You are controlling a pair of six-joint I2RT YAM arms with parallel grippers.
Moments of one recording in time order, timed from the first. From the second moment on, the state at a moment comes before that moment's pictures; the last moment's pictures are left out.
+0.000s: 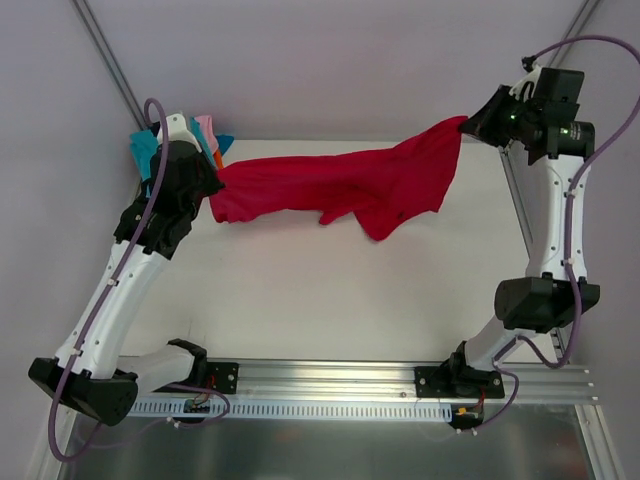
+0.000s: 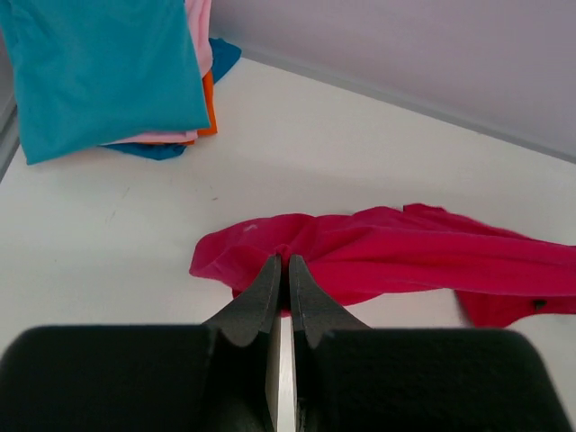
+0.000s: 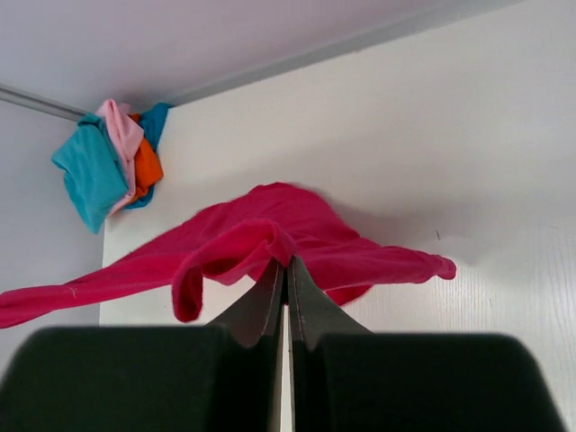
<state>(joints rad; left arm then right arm) -0.34 1.12 1.33 -0.57 -0.39 -0.41 -0.10 1.68 2.04 -0.93 -0.43 0.40</state>
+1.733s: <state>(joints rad) -0.34 0.92 1.45 -0.85 -0.19 -0.44 -0.12 1.18 1.73 -0.86 -0.19 0.42</state>
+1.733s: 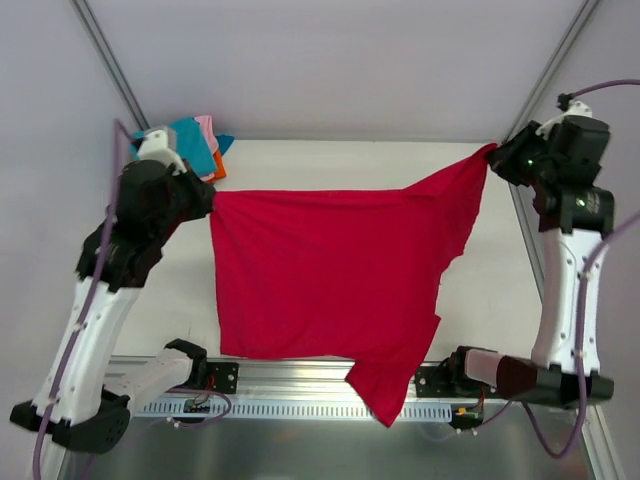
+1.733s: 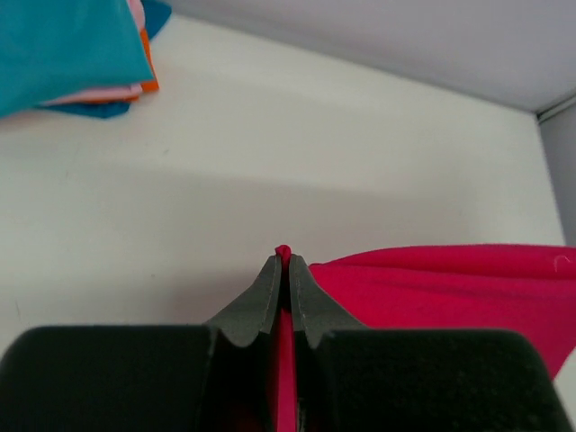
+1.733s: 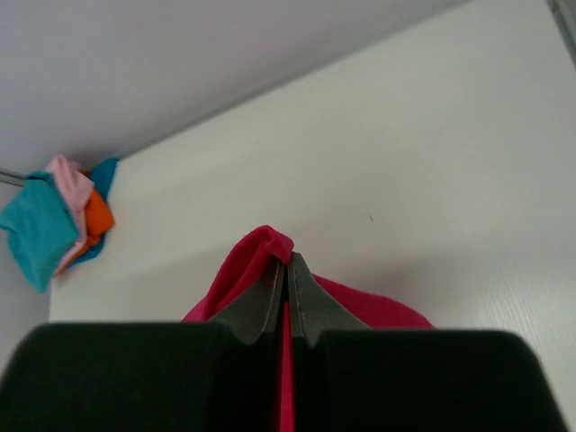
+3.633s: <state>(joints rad) -0.42 0.95 0.75 -0.47 -0.07 -0.55 0.07 1.21 0.99 -0.52 -0.28 0.40</state>
